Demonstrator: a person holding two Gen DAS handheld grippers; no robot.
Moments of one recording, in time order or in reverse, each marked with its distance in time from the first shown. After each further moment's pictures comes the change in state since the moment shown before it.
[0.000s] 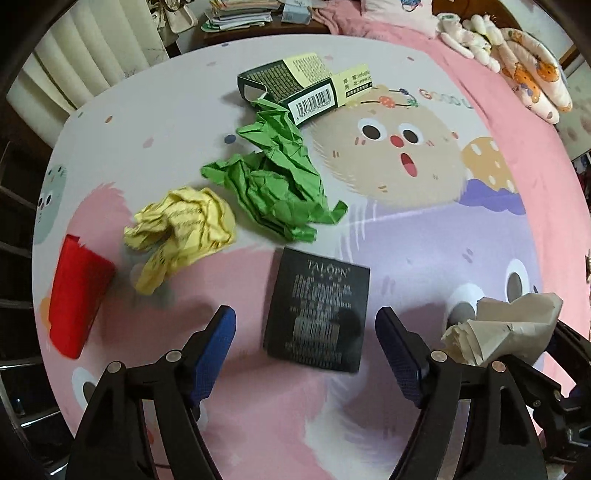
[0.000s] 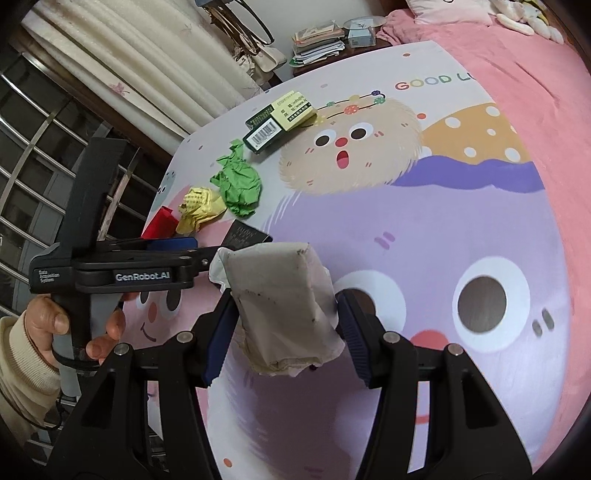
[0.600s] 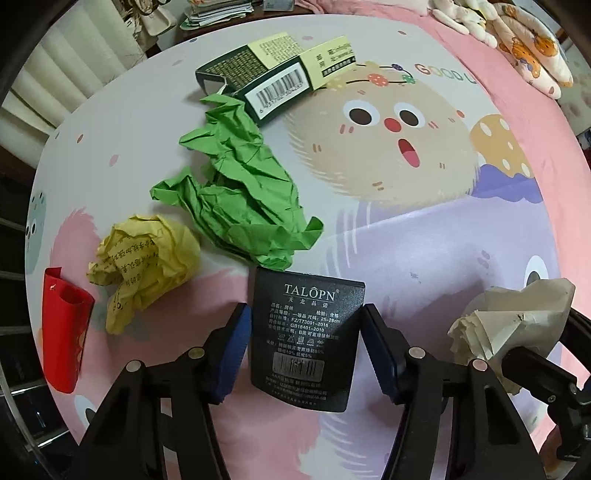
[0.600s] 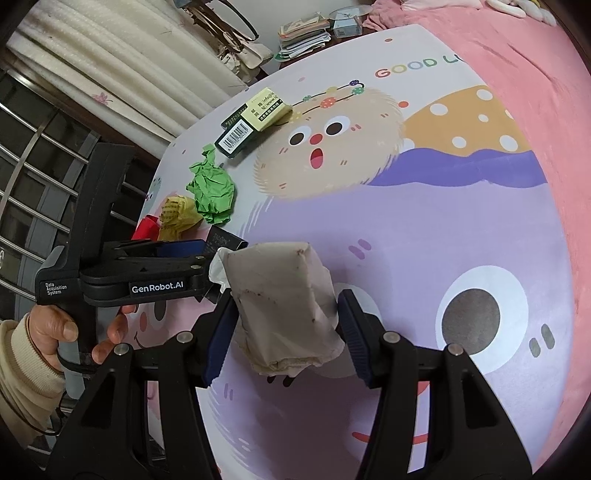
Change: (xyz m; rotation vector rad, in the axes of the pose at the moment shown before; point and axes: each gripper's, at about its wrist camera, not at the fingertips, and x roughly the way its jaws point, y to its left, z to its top) left arm 0.031 -0.025 0.021 0.072 0.037 0.040; right arm 0.012 -0.025 0.005 0.053 0.019 0.001
